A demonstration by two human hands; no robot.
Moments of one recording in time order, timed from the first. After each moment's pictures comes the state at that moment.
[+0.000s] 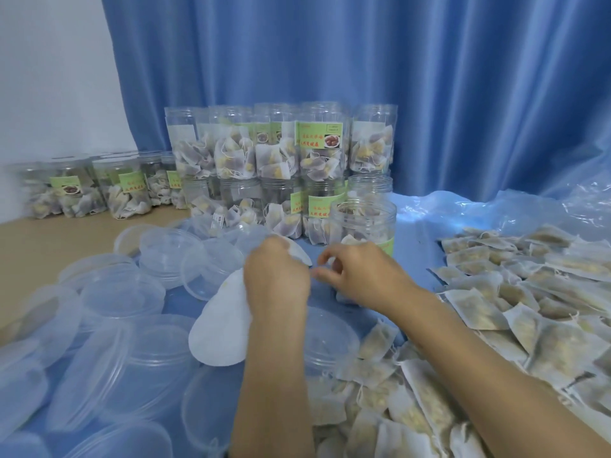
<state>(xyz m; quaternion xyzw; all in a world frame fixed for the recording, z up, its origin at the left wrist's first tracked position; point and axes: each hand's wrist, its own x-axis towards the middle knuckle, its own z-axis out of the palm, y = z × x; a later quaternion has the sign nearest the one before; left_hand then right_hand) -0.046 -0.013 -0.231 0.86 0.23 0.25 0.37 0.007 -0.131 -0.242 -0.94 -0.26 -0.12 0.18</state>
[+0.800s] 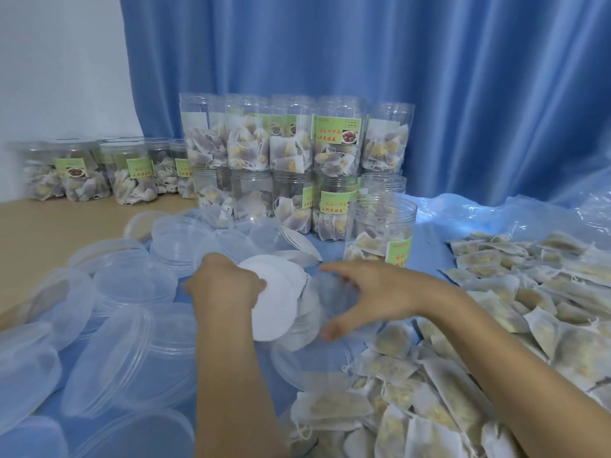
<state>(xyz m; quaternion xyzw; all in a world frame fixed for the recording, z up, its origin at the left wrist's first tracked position) -0.066 0.058 -0.234 0.84 0.34 0.13 0.41 -0.011 -0.132 -0.232 -0.92 -0.32 0.12 0.16</state>
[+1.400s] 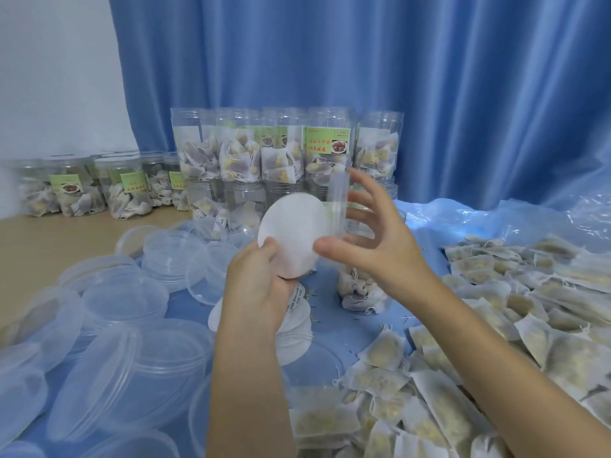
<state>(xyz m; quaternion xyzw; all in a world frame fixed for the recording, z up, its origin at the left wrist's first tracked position) -0.056 0.013 -0.219 0.38 0.10 0.15 0.91 -0.020 -0.130 -0.214 -0.69 -0.36 -0.14 0.61</state>
